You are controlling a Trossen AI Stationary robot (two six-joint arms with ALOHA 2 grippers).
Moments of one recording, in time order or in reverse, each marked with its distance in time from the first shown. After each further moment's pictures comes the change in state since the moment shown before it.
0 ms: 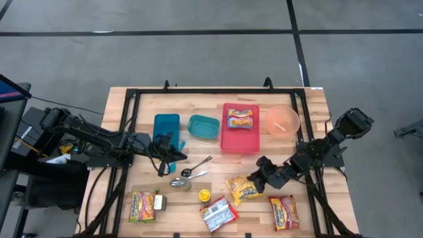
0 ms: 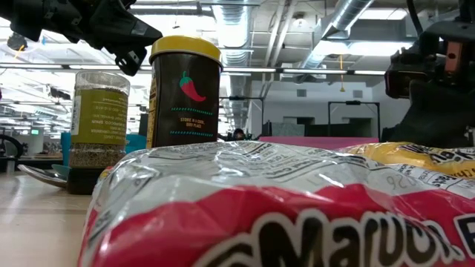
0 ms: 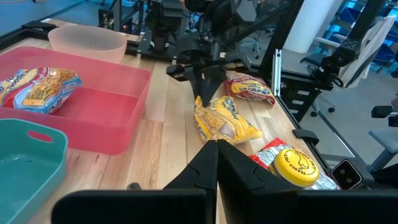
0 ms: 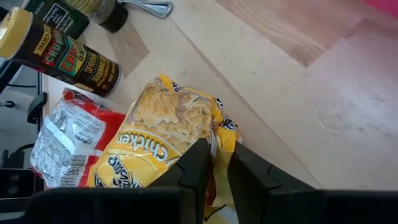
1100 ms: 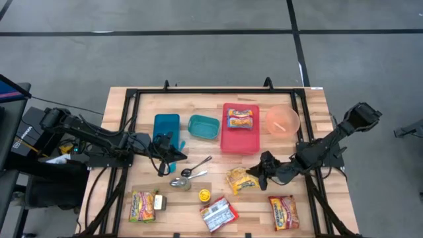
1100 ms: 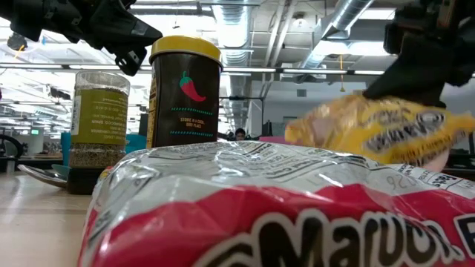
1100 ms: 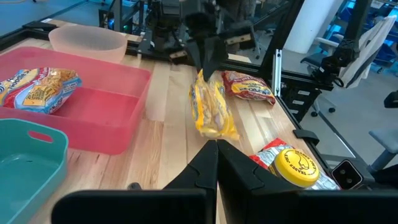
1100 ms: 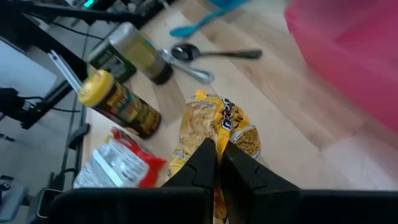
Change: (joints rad) left arm 0.000 0.000 0.000 0.000 -0.002 0.000; right arm 0.000 -0.199 0.002 0.006 0.119 -0.217
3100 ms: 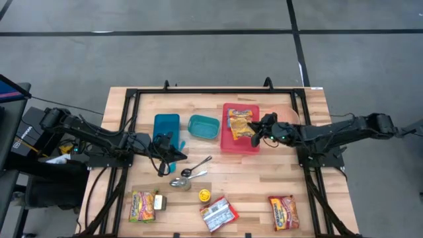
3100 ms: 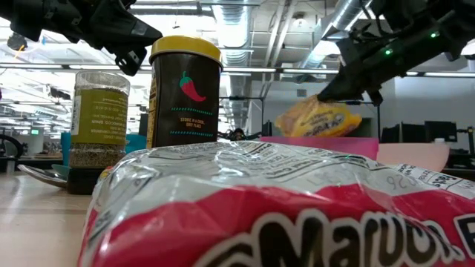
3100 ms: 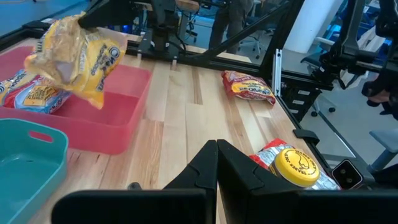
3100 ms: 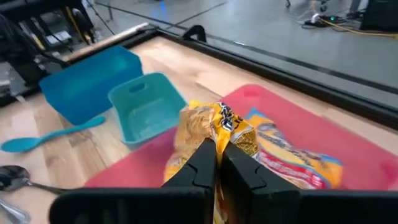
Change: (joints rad) left arm 0.000 0.000 0.000 0.000 0.000 0.000; right arm -0.622 -0.215 -0.003 -0.069 -0.034 -0.546
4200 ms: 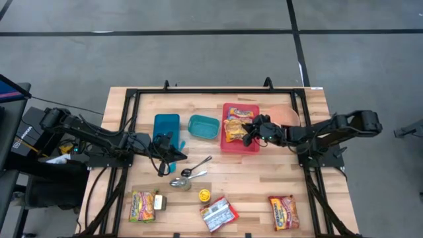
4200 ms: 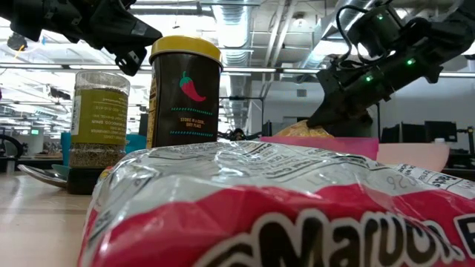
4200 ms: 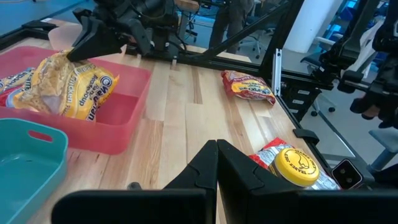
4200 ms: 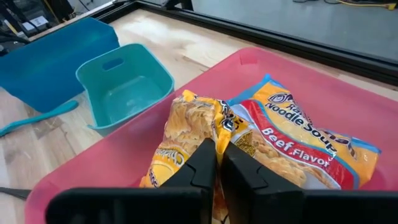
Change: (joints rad) left arm 0.000 0.000 0.000 -0.002 0.004 0.000; right arm -0.064 0.264 0.000 0.166 -0.037 0.064
